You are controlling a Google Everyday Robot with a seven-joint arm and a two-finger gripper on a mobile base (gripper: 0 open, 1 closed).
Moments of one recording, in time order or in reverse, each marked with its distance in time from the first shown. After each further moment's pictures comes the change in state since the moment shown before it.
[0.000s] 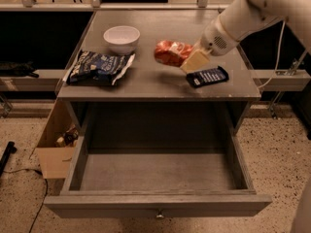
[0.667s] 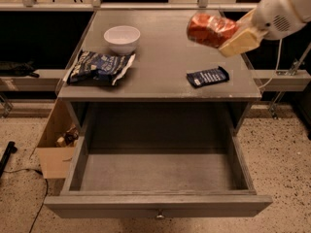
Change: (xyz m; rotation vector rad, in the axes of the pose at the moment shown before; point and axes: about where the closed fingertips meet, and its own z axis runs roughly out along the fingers) arm 0.023 0.017 -0.127 0.146 -0.065 -0.032
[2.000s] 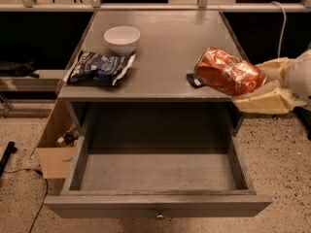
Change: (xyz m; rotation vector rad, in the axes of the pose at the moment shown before) arm 0.039 0.147 -0.054 0.057 -0.156 -0.004
